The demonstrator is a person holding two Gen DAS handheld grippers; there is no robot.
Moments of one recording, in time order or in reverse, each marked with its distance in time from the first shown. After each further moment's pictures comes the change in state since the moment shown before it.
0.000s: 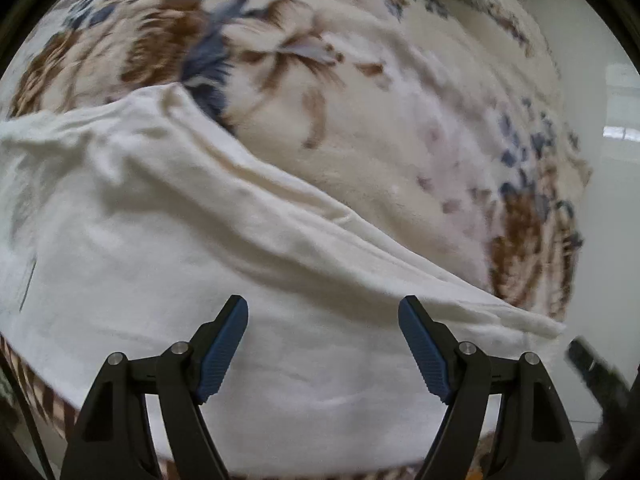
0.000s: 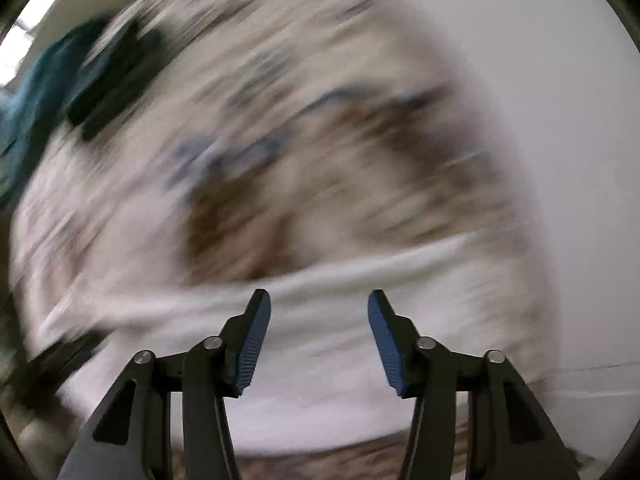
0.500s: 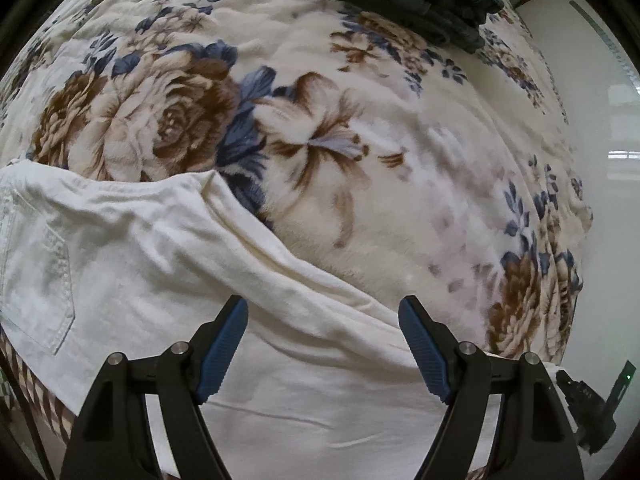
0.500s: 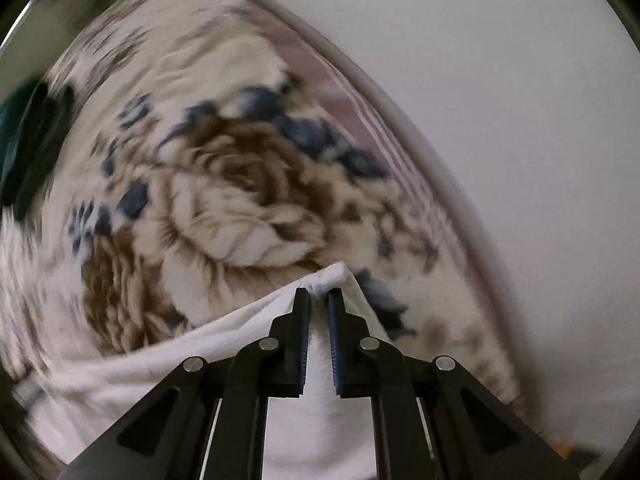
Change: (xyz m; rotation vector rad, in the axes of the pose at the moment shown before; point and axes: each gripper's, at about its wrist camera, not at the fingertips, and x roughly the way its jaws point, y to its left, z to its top) left arm -0.040 0.019 0.031 -0.032 -0.138 0.021; right arm -0.011 -0.159 0.024 0.375 -0.188 -0.202
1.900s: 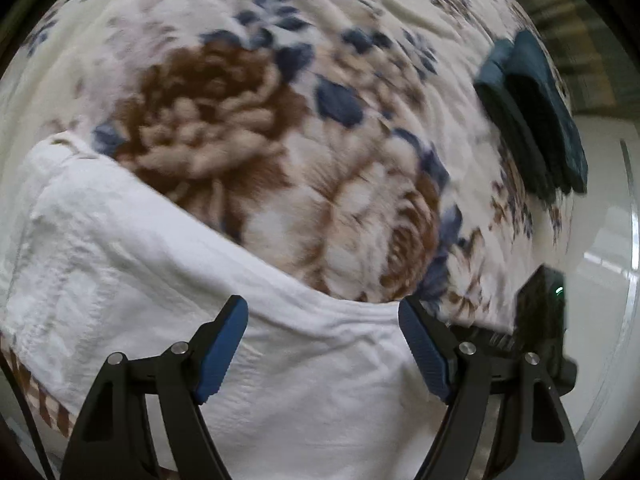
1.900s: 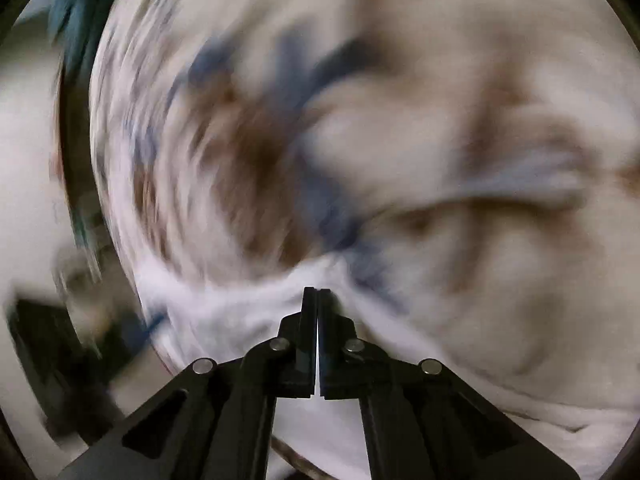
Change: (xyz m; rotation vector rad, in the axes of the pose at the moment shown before) left arm -0.026 0.224 0.095 -0.316 0.088 -0.185; right arm 0.102 0.515 -0.162 -0.468 0.612 0.384
